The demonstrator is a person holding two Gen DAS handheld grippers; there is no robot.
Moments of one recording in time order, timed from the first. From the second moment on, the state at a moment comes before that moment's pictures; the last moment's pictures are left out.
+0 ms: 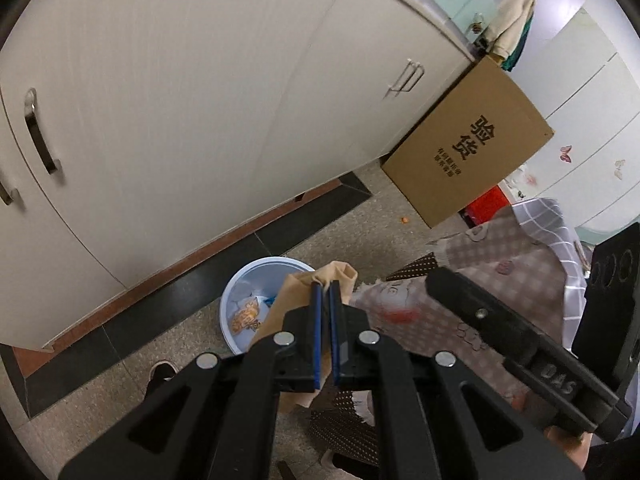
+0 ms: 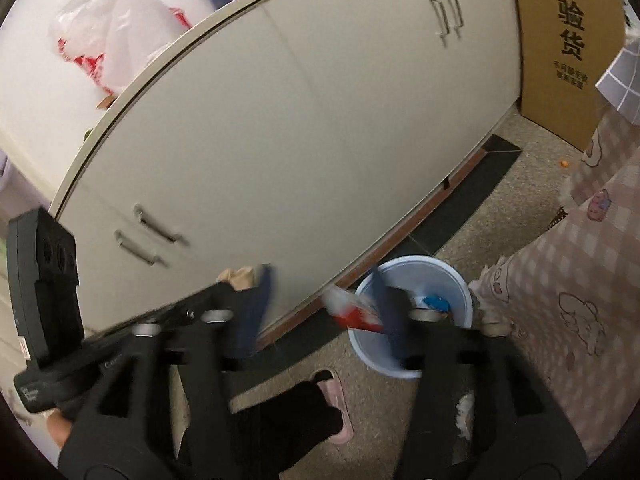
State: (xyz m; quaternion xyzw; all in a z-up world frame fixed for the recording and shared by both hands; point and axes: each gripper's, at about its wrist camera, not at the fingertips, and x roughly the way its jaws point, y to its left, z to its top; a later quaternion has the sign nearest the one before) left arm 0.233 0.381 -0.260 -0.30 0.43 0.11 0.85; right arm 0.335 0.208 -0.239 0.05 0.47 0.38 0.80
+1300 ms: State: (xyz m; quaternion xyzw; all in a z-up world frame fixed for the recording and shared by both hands) left arm 0.301 0.338 -0.252 -0.28 0.45 0.10 0.84; right arm 0.316 0.149 -0.184 -0.04 0.29 0.22 0.93
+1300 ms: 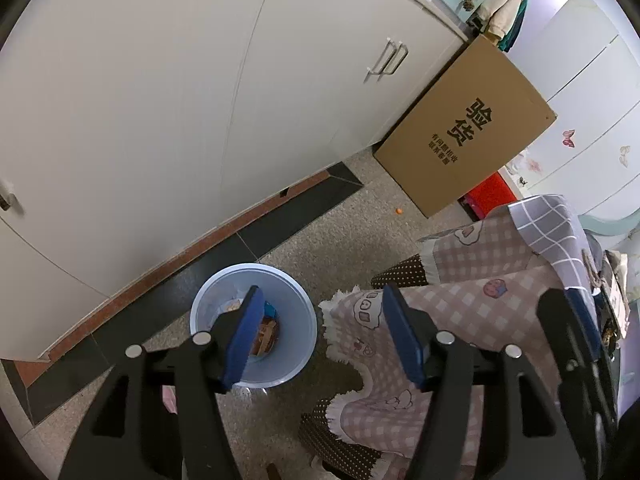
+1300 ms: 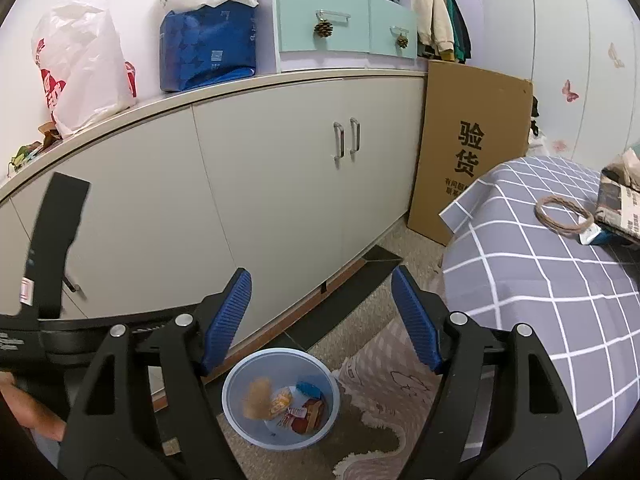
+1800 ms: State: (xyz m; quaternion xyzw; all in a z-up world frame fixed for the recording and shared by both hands) left arm 0.261 0.293 -0.160 -0.22 0.38 0.10 0.89; right arm 0.280 0.094 -0.133 0.01 0.27 0.22 0.94
